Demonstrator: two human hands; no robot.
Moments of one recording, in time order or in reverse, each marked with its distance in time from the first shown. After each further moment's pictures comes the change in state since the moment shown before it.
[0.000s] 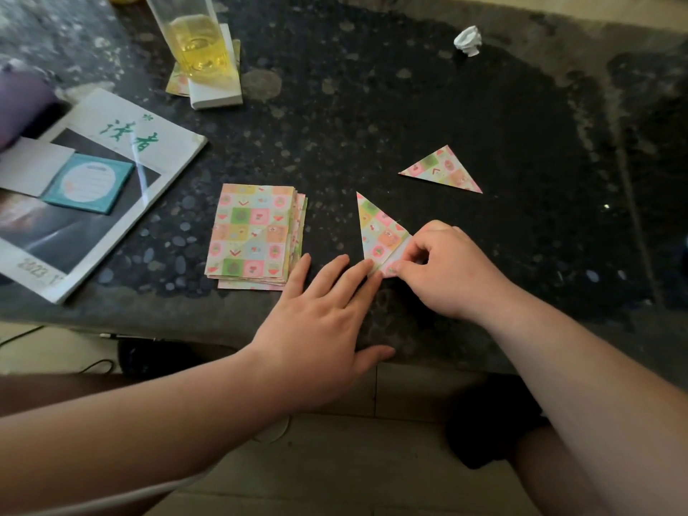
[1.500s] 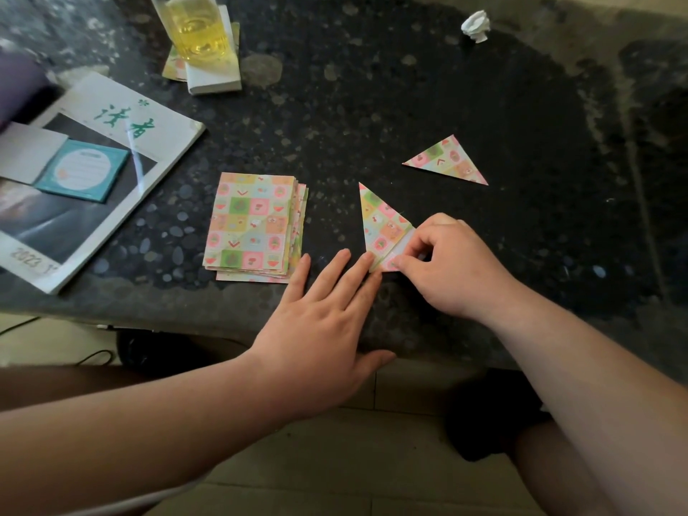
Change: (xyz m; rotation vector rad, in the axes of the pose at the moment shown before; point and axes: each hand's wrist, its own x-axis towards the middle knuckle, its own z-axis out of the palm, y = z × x) left_hand -0.007 0.005 0.009 -0.039 0.003 -0.016; right_hand -0.002 0.001 0.004 -0.006 0.032 -0.001
